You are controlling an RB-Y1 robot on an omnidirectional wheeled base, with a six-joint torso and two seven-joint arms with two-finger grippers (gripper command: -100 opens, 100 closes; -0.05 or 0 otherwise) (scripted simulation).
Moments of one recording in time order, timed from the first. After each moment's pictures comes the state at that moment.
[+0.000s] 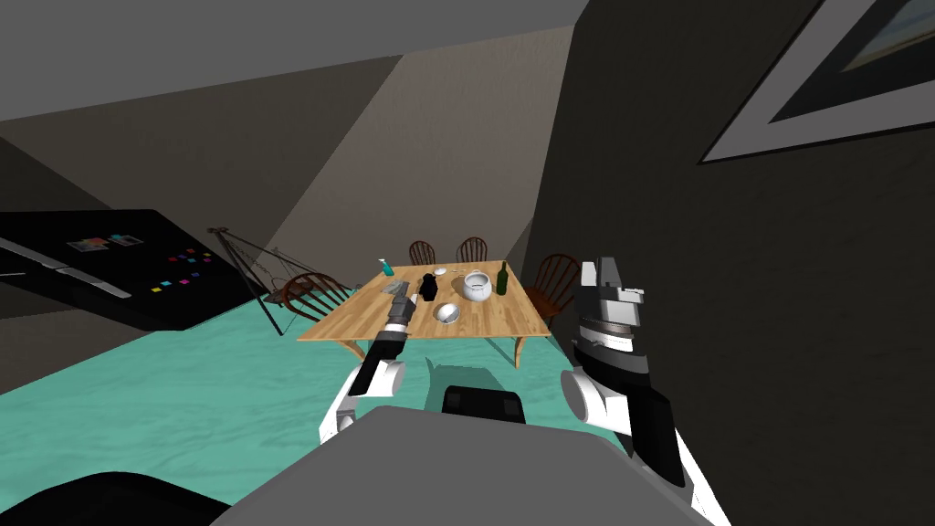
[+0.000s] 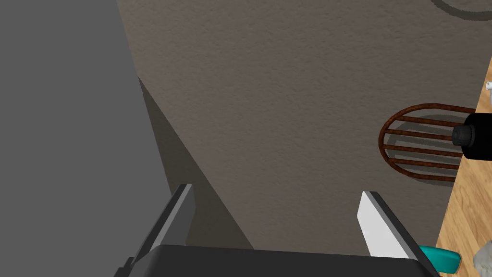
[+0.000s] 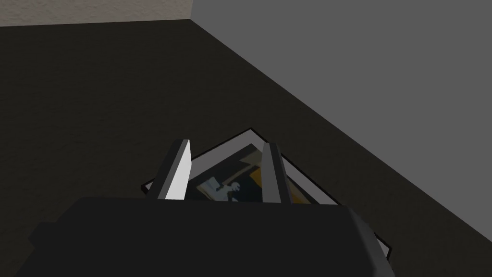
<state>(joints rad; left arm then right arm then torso) 0.43 0.15 0.02 -2.13 0.06 -0.17 0.02 0.46 0.02 0.04 -2.39 -0.05 -0.48 0.16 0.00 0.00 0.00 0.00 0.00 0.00</state>
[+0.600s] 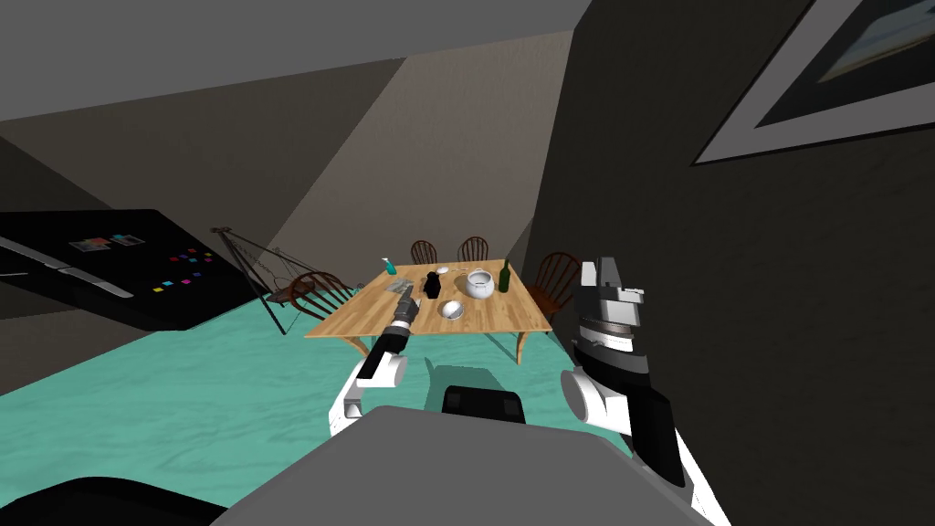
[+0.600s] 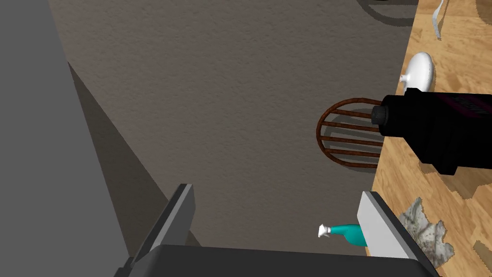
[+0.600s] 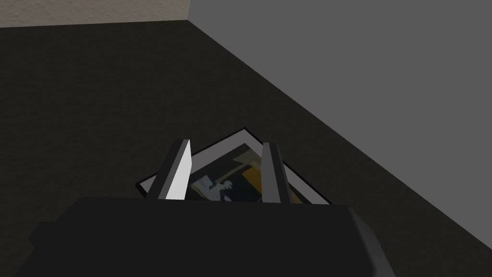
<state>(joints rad) 0.37 0.17 0.04 -2.05 0.11 0.00 0.08 0.46 0.02 0.04 -2.39 -0.05 -0.48 0.16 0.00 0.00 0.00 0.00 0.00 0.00</state>
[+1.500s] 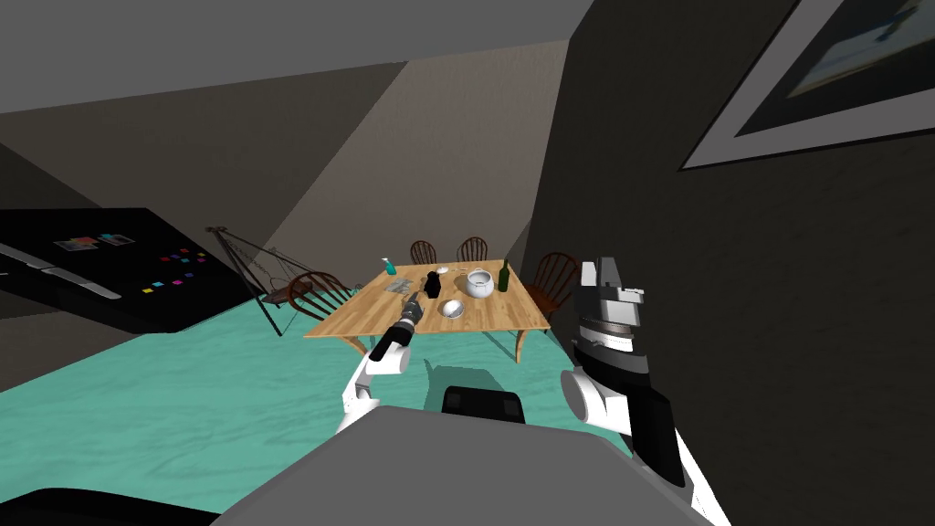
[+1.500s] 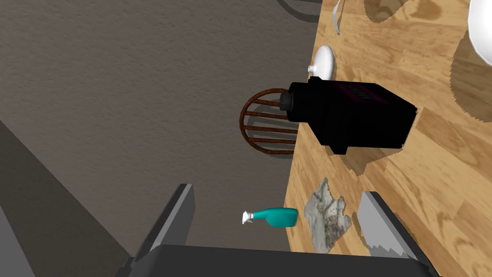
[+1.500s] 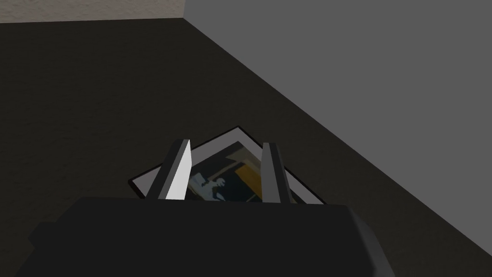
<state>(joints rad) 0.27 0.17 0.07 -1.92 0.15 0.23 0.12 0.46 0.02 0.04 -2.39 -0.05 -0.48 0.16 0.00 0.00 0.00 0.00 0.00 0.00</state>
